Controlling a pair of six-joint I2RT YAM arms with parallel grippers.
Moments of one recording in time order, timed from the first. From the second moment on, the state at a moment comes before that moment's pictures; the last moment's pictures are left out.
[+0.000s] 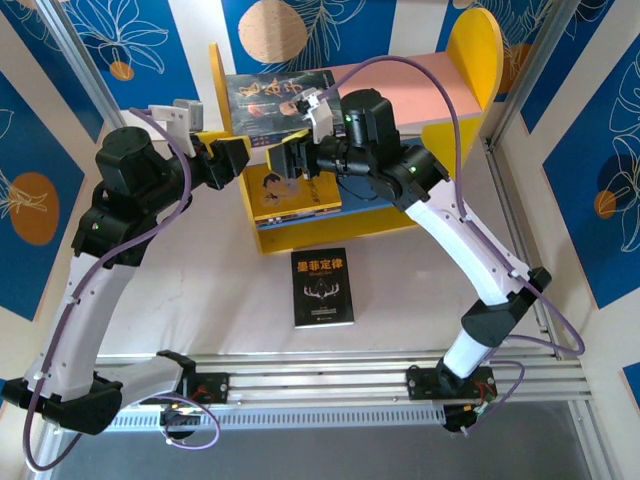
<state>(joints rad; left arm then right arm) -0.37 1.14 1.58 -0.54 0.31 -0.31 0.75 1.66 2.04 -0.67 -0.33 0.27</state>
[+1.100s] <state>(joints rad) -0.37 1.14 1.57 -0.54 0.31 -0.31 0.74 1.74 2.15 -0.71 -0.31 0.24</state>
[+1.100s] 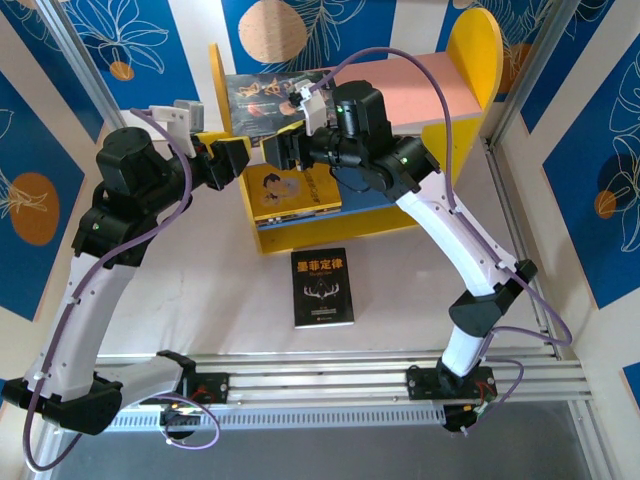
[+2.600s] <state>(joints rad) -0.37 0.79 0.99 -0.72 -0.02 -0.40 0.43 1.18 1.46 -0.80 -0.23 0.28</state>
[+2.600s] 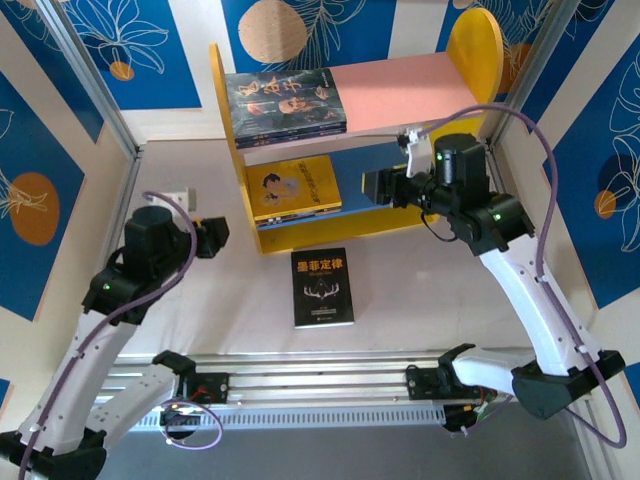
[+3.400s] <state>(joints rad) -0.51 0.93 0.40 -0.33 0.12 -0.86 0.55 1.52 1.01 -0.63 -0.26 0.47</state>
